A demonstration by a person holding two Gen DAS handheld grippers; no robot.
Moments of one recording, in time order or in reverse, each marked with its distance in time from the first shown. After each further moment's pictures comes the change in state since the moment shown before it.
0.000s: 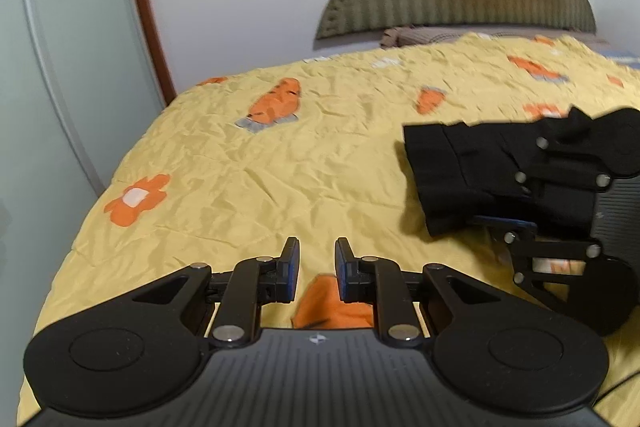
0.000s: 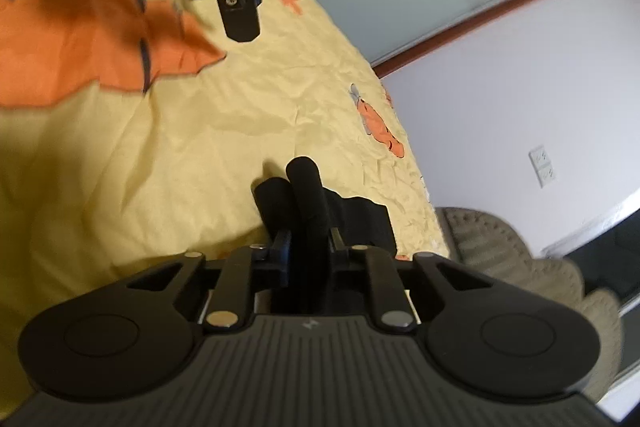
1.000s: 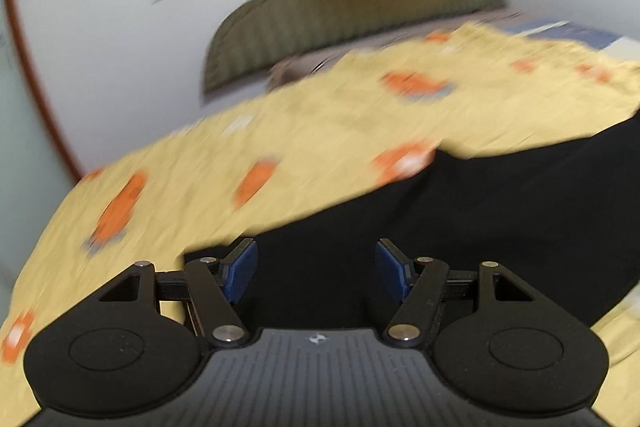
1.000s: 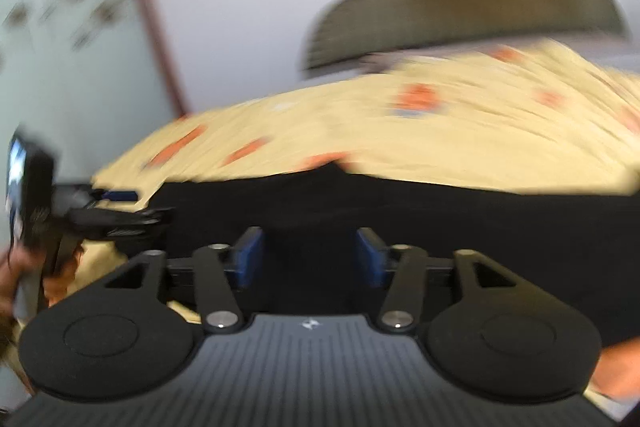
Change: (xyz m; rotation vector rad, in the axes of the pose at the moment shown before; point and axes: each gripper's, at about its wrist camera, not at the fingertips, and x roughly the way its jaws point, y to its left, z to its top) left arm 0.023 -0.208 0.076 0.258 -0.103 -0.198; right arm -0.215 -0.138 -0.268 1.430 0.019 -0.074
